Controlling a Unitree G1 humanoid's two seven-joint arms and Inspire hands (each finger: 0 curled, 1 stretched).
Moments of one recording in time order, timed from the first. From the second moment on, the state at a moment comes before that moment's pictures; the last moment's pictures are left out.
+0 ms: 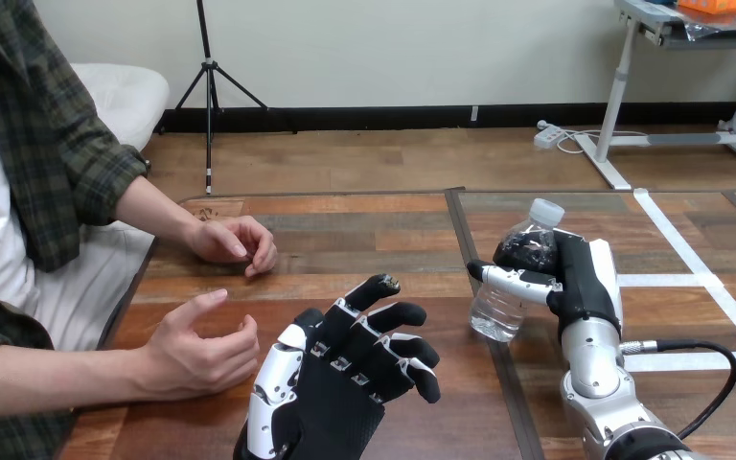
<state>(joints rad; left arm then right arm) 0.24 -0.06 -0.10 0.17 -0.78 -0.13 -0.95 -0.67 -0.14 -0.05 1.32 -0.20 -0.36 -0.32</state>
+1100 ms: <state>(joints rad) 0.24 -0.06 -0.10 0.17 -0.78 -0.13 -0.95 -0.67 -0.15 -0.08 1.32 -0.16 -0.54 -0.31</state>
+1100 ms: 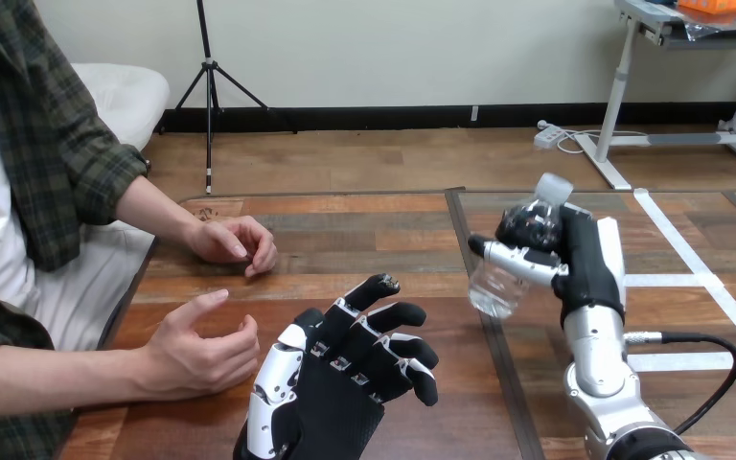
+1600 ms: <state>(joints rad) 0.24 -0.06 -0.10 0.17 -0.78 -0.13 -0.95 -0.67 -0.16 -0.09 1.32 -0.15 -0.59 -0.30</state>
